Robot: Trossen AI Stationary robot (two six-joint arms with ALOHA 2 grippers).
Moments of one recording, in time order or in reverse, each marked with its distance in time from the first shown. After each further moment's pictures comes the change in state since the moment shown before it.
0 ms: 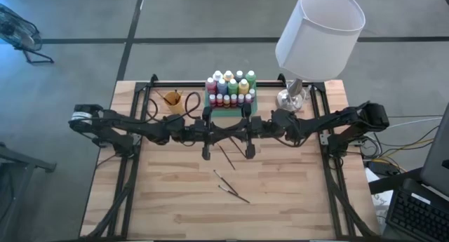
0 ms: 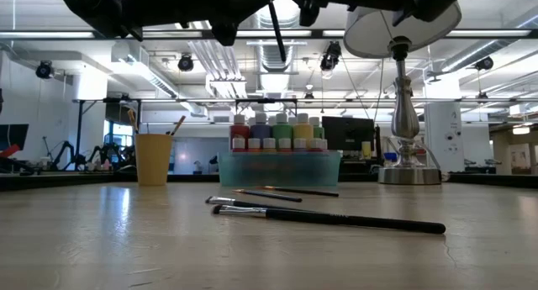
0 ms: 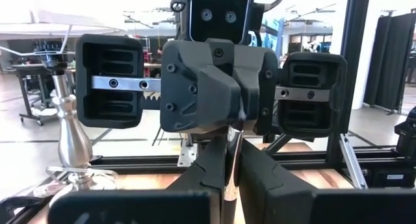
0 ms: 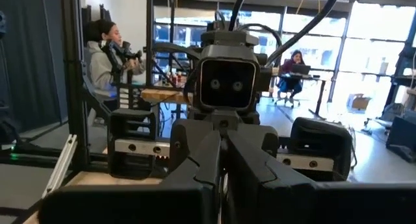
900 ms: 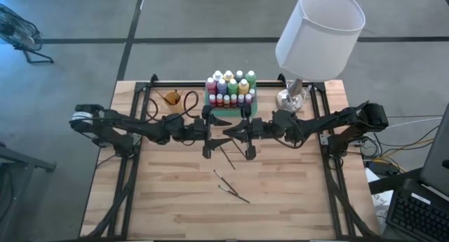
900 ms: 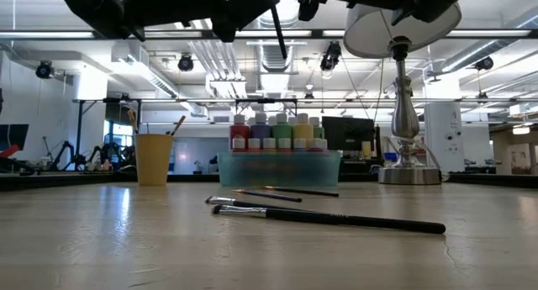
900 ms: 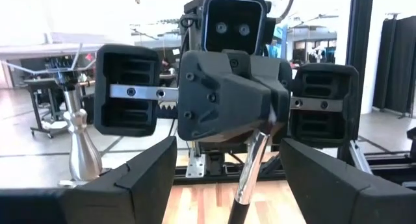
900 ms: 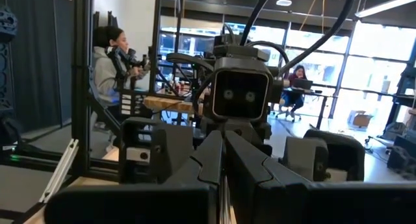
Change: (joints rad) left arm 0.000 0.013 0.001 0.044 -0.005 0.038; right arm 0.002 0.005 0.000 0.043 -0.011 -0.036
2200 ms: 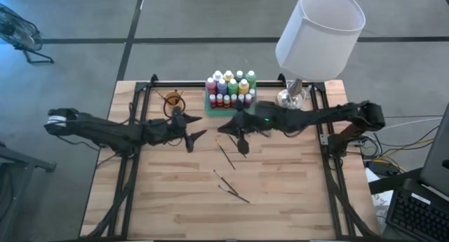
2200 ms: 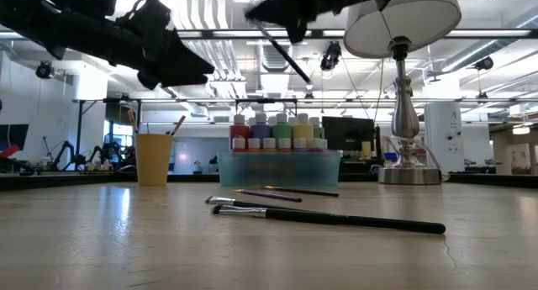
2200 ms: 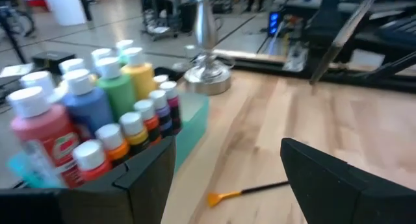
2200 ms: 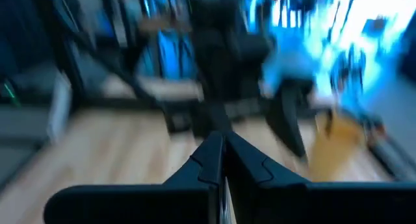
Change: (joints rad) left arm 0.001 -0.399 -0.333 -0.433 -0.406 -0.110; right arm -0.072 0.049 0.294 -0.739 -0.026 0.052
